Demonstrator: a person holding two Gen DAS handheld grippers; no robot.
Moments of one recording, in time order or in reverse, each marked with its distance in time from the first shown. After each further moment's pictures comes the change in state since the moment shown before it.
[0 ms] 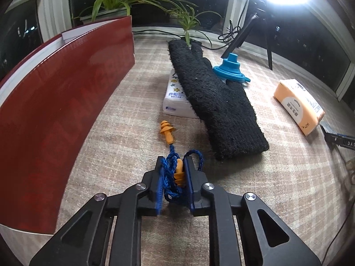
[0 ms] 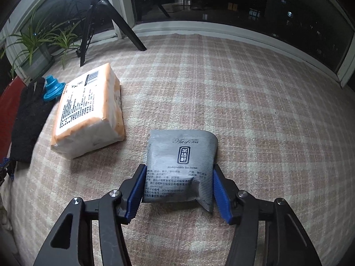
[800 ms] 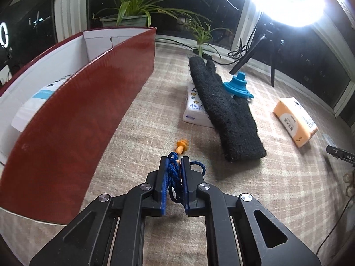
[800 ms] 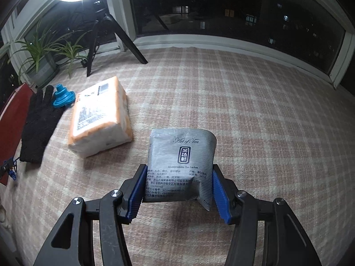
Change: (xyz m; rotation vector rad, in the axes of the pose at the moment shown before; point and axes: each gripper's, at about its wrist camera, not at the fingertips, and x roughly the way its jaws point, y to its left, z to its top) left arm -0.030 0.029 0.000 -0.079 -0.042 -0.019; right arm -0.037 -0.002 -0.010 0.012 -0.059 -0.004
